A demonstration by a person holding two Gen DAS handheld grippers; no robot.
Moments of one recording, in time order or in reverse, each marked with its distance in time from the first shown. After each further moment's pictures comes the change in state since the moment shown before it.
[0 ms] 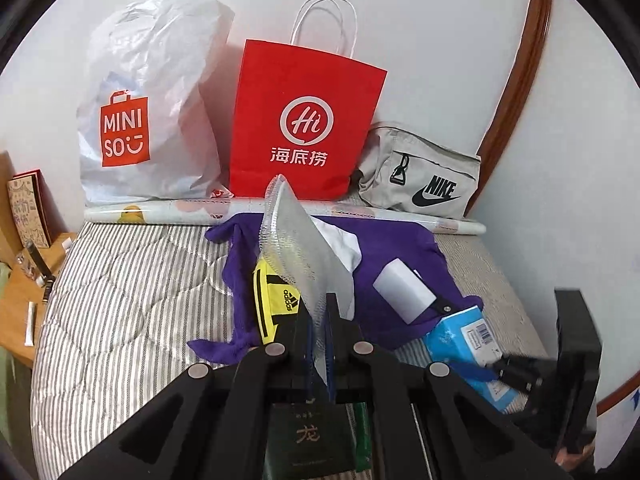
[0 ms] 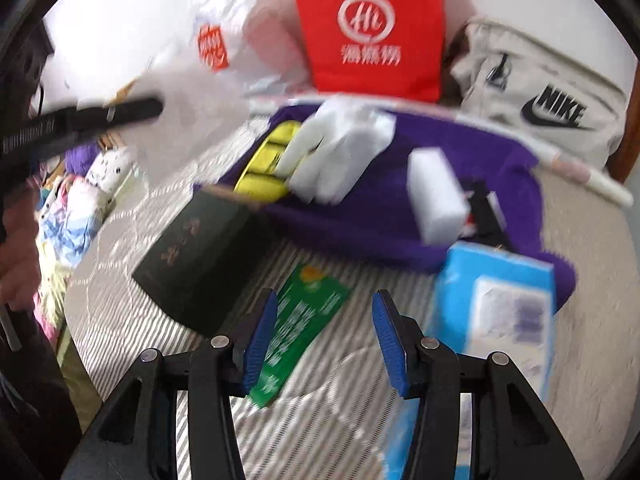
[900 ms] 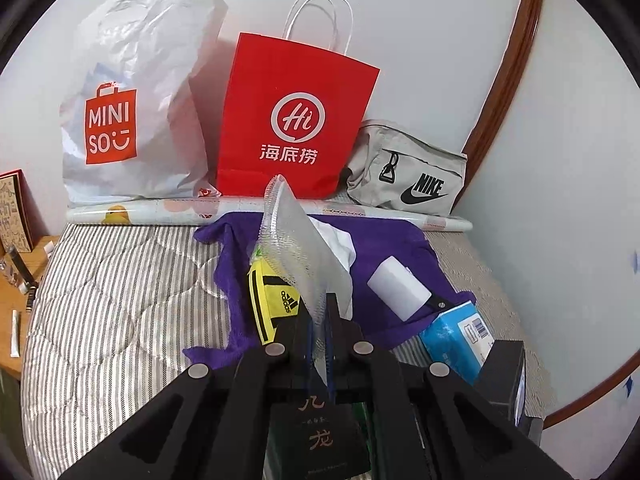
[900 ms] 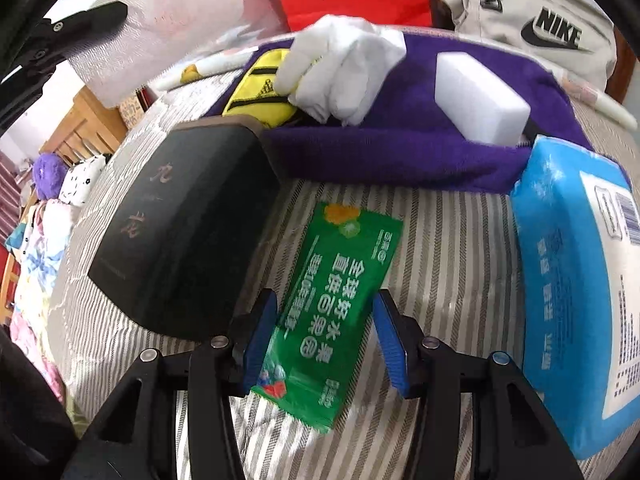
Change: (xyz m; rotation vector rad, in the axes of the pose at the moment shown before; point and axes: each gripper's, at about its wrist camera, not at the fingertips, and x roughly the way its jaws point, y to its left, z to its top) left arm 0.006 0.016 -0.004 0.012 -0.001 -0.081; right arm 0.059 0.030 -0.024 0.171 0.068 -0.061
